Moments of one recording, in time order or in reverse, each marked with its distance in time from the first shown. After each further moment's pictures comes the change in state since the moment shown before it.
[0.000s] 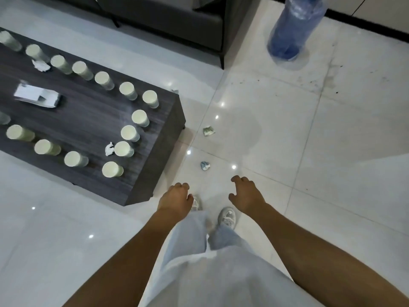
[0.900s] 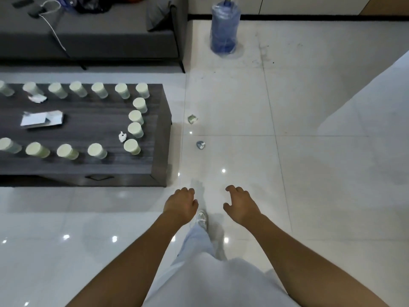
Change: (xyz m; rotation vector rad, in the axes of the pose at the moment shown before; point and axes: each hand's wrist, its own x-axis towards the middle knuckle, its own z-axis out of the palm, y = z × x) left_hand -0.262 -0.209 0.097 0.323 -0.004 0.418; right_hand -0.299 -0.139 0.301 0.265 0.259 0.185
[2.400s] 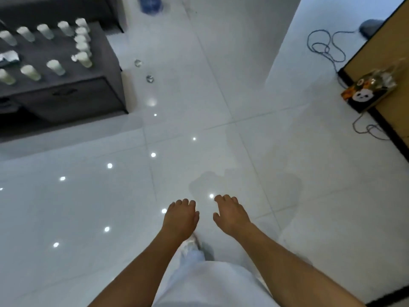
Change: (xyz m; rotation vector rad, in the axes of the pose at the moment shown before) left_hand -0.702 0.091 0.466 0.352 -0.047 0.325; right_hand -0.733 0.176 0.454 0.007 0.086 0.133
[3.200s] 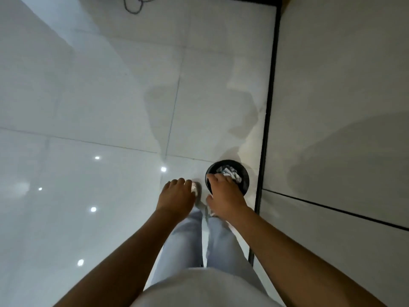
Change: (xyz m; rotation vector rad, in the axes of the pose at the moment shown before) left_hand 0.027 0.466 0.174 0.517 -0.315 0.904; right_hand -0.254 0.381 0.151 0.675 0.268 0.822
